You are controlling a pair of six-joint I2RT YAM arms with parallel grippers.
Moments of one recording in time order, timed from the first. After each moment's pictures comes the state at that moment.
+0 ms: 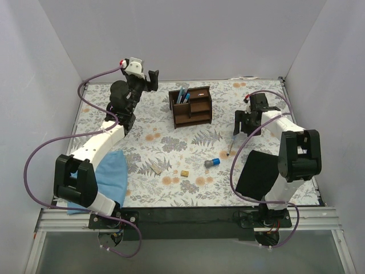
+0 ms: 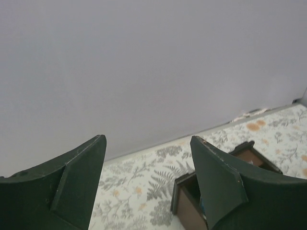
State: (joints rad) left arm -0.33 1.51 1.17 0.58 0.02 0.05; right arm 0.12 1.73 1.17 -0.53 -0.12 0.14
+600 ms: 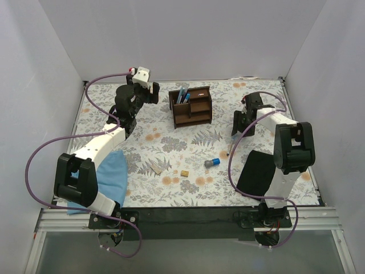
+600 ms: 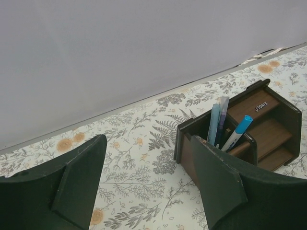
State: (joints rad) left arm -0.33 1.50 1.09 0.41 0.02 0.10; right arm 0.14 1.86 1.25 -0.53 -0.13 0.24
